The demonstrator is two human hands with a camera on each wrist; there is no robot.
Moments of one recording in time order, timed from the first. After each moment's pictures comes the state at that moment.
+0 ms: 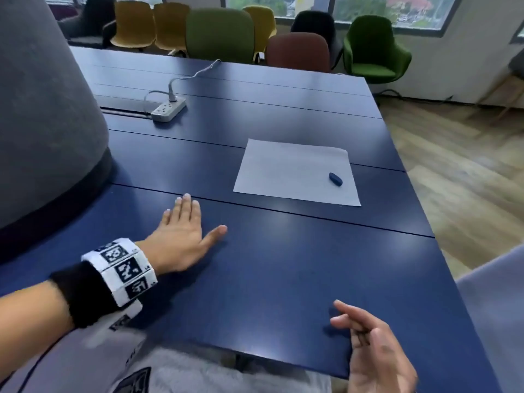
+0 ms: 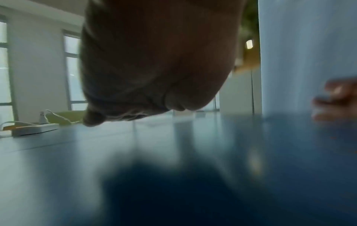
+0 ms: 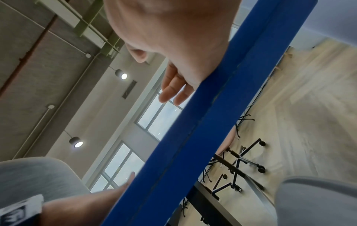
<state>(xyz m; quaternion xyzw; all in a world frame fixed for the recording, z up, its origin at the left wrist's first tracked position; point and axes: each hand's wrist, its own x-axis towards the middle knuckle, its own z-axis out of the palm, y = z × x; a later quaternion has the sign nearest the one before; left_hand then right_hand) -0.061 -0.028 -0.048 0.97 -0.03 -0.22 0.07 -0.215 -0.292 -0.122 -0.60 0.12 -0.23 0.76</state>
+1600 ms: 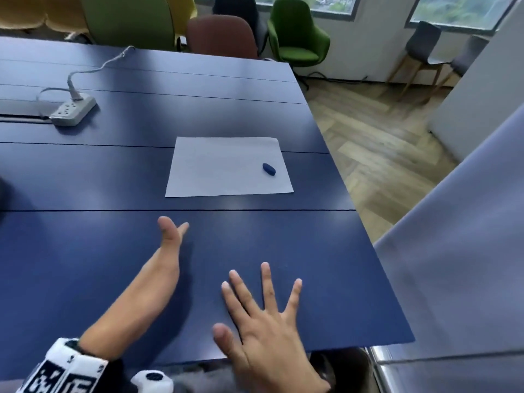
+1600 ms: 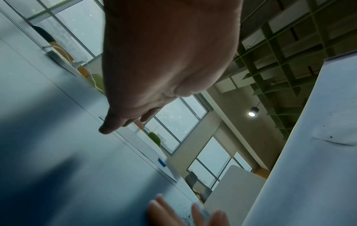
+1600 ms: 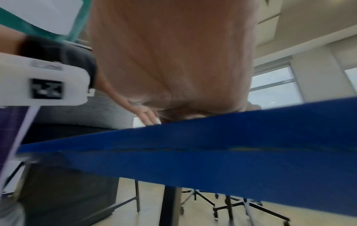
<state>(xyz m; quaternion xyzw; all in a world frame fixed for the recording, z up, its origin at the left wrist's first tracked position) -0.114 -0.097 -0.028 0.75 0.06 -0.22 0.62 -0.202 -0.256 -0.111 -0.99 -0.05 0.04 0.10</state>
